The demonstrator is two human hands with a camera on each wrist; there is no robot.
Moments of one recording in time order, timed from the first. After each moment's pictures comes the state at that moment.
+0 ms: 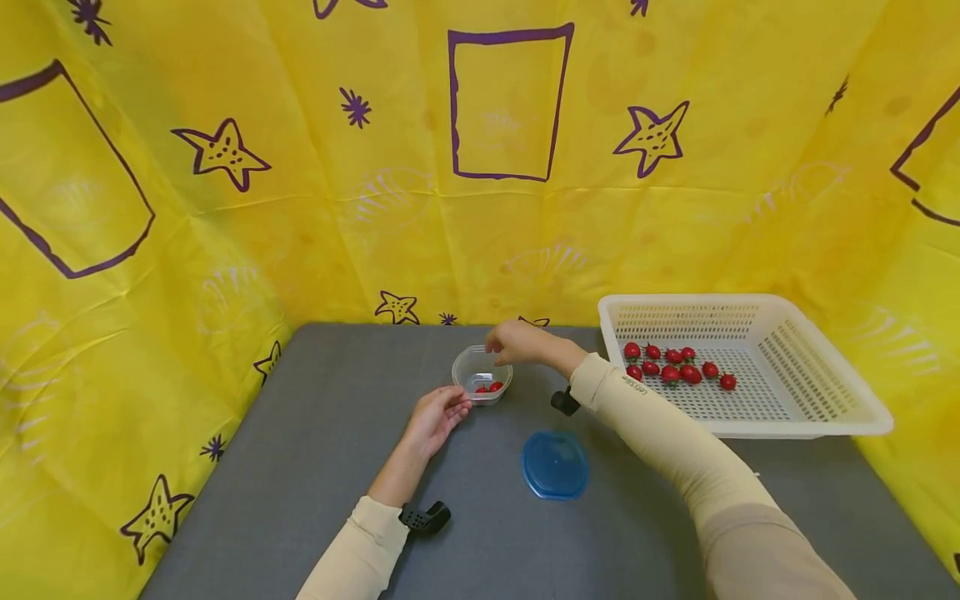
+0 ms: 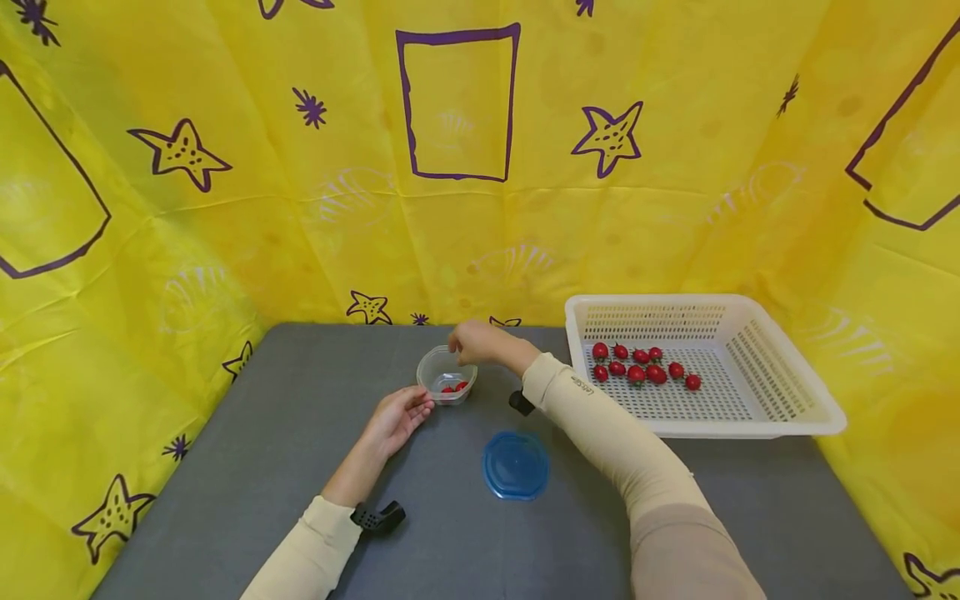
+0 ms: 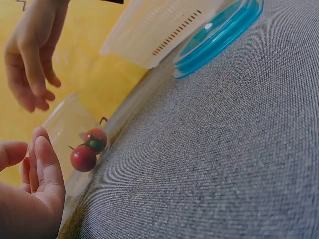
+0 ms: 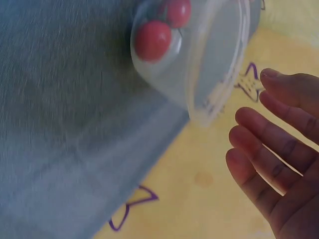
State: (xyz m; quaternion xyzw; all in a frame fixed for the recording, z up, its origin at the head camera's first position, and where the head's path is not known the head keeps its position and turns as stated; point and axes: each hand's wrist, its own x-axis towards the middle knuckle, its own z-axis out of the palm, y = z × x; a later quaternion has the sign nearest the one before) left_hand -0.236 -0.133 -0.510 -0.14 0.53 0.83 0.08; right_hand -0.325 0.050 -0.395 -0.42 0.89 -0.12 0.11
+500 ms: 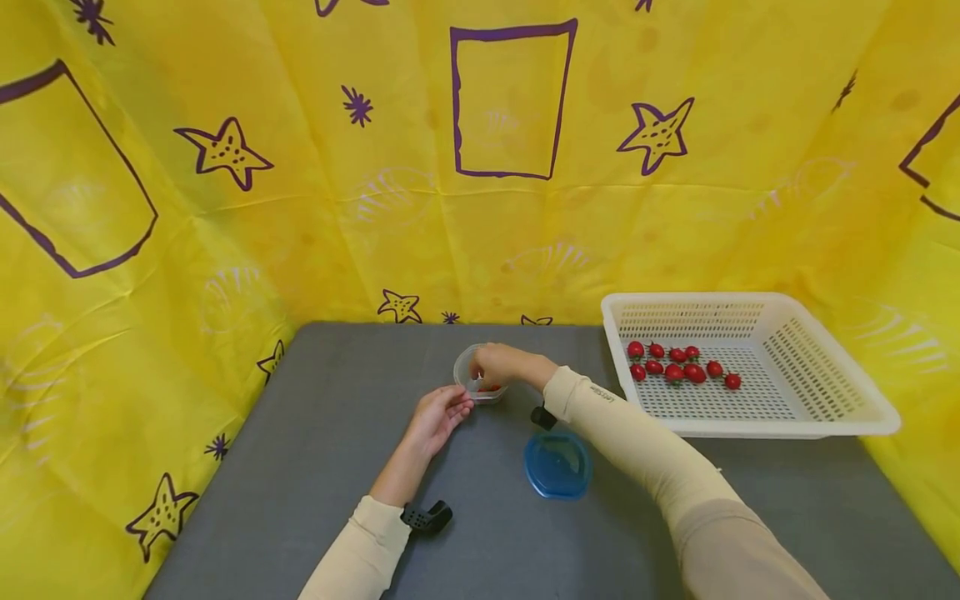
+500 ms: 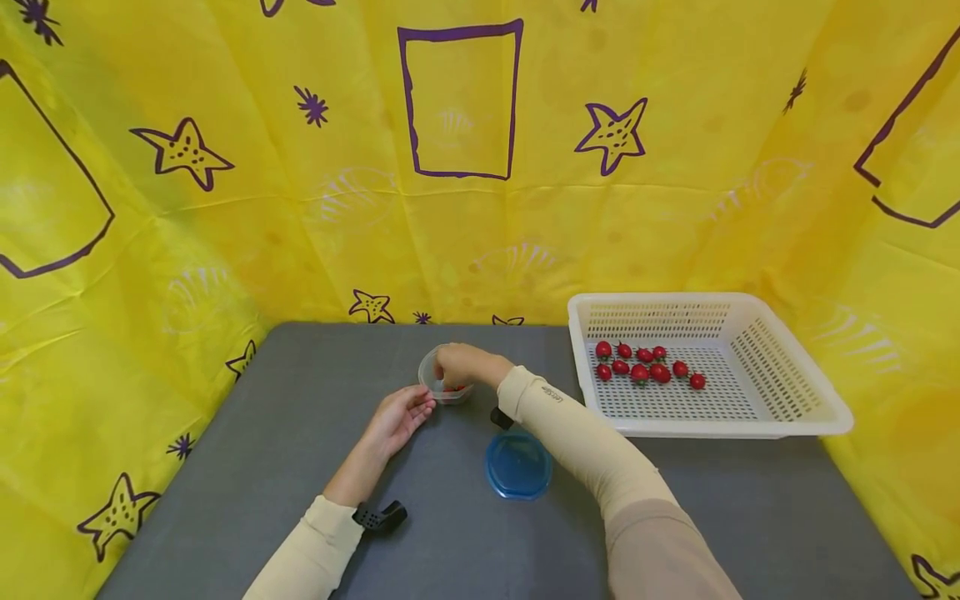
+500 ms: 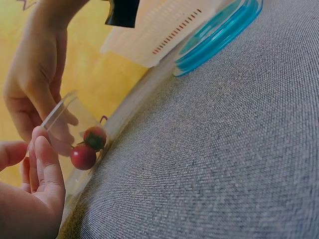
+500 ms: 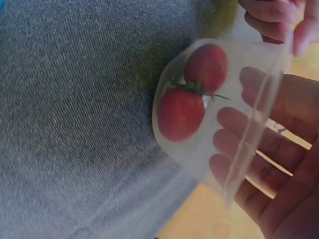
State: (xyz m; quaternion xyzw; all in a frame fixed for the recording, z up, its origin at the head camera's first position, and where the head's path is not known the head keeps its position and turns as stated) left_hand -0.236 -0.135 -0.508 -0.13 0.52 0.84 0.08; right_hand -0.319 0.011 -0.432 -0.40 0.90 -0.10 0.16
